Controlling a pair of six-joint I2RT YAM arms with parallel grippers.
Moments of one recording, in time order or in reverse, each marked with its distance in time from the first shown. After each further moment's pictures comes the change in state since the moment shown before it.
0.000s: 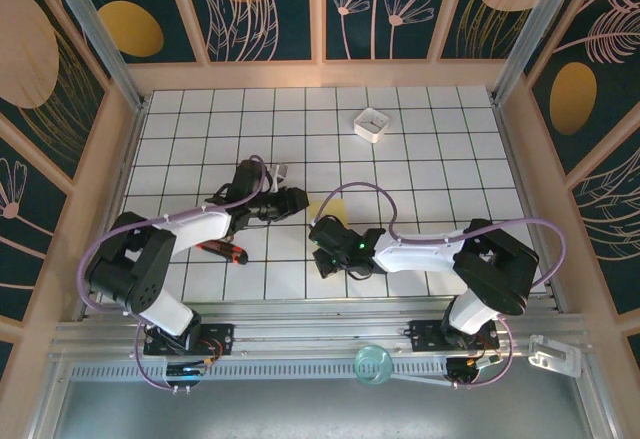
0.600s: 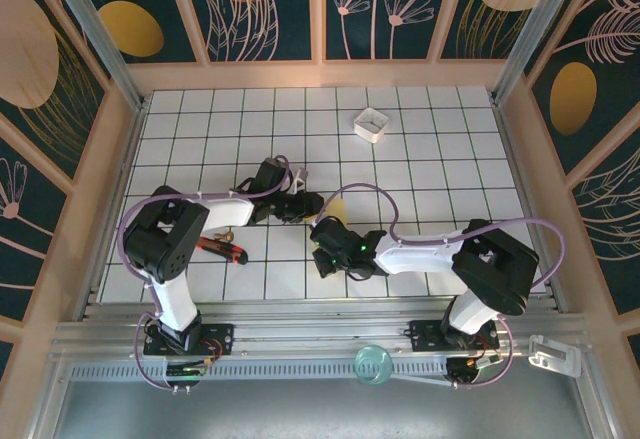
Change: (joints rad) left arm -0.053 0.238 0.147 -0.028 0.069 0.034; right arm -0.004 0.000 -0.027 0.063 -0.004 0.016
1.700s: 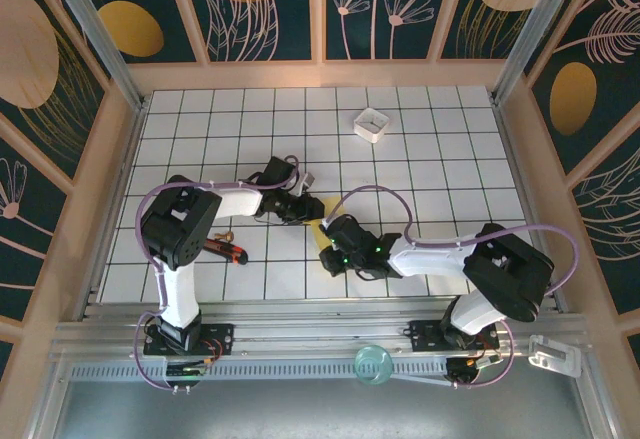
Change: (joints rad) left arm 0.006 0.122 0.127 -0.197 0.034 0.181; right arm -0.064 -0.078 -0.122 0.118 -0.098 -0.054
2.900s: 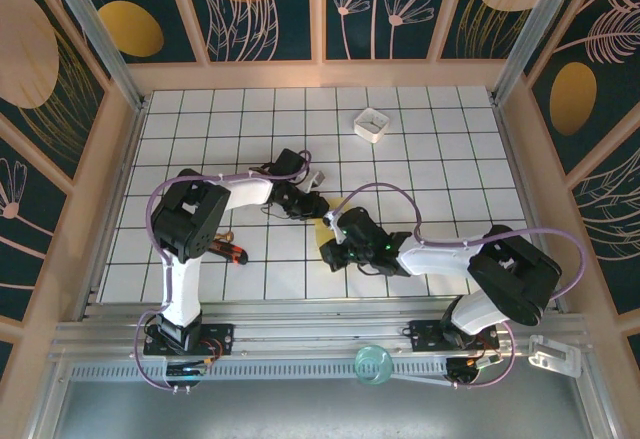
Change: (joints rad) left arm -0.020 0.087 0.175 -0.210 -0.027 0.164; right arm -0.085 -0.032 -0.058 0.164 -0.158 -0.026
